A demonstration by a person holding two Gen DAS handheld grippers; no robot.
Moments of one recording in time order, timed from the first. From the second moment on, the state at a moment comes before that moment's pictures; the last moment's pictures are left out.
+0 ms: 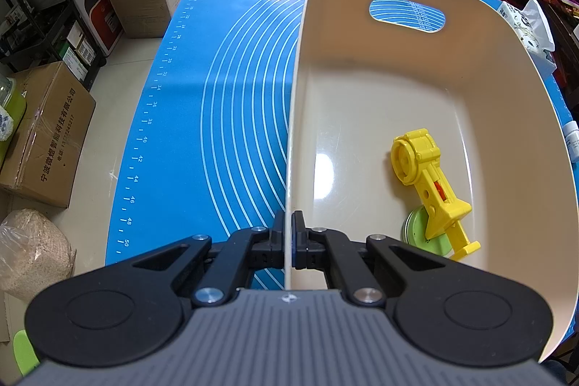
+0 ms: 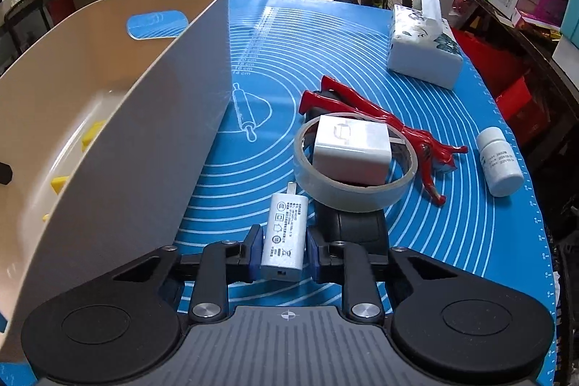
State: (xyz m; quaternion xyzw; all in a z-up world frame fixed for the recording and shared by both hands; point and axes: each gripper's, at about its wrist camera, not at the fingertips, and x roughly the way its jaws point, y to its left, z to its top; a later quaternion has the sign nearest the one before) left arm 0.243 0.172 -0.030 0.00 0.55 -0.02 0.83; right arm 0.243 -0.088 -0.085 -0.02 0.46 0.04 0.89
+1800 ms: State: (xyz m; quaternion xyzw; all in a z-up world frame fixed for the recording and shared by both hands) left arm 0.243 0.171 -0.030 0.00 0.55 -0.02 0.83; right arm 0.293 0.022 0.008 -0.04 0.36 0.16 0.92
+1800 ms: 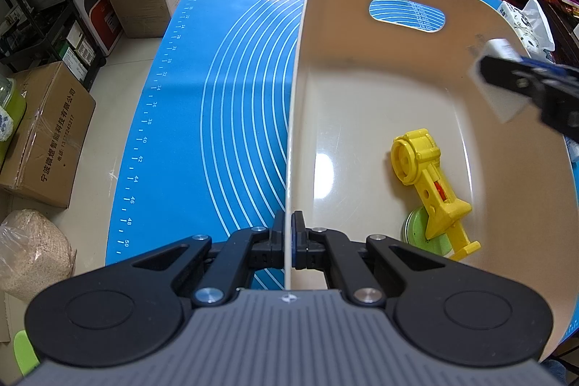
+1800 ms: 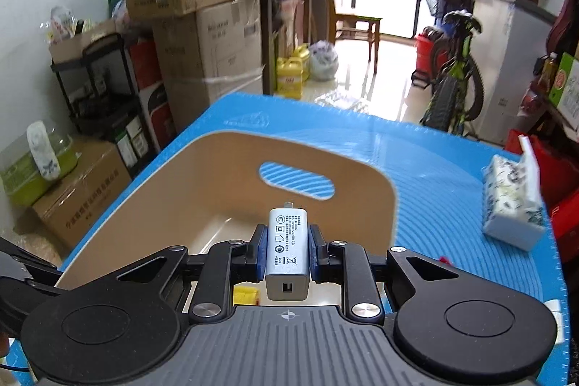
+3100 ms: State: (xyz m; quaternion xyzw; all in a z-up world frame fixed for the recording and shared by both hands) left arm 0.244 0.170 -0.032 0.00 0.56 -0.01 0.83; right arm 0.284 -0.002 0.014 -0.02 0.40 0.17 0.90
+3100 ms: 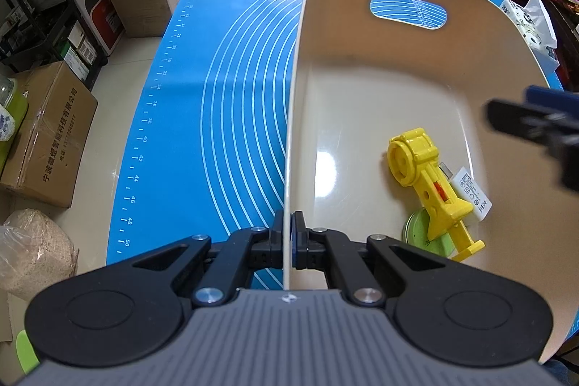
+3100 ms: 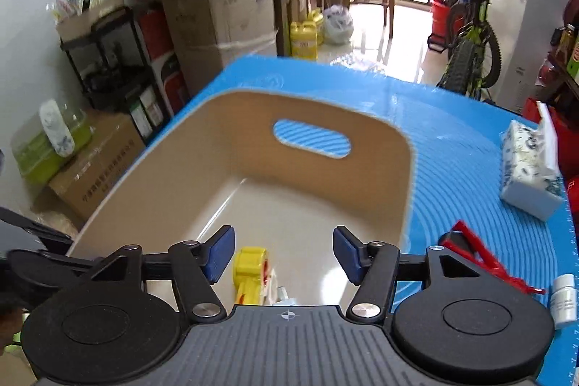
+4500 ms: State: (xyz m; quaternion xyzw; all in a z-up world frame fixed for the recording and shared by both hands) left arm 0.243 0.165 -0.033 0.02 0.56 -0.01 0.83; right arm 0.322 -0.245 -0.084 -0.05 0.48 -0.07 0.87
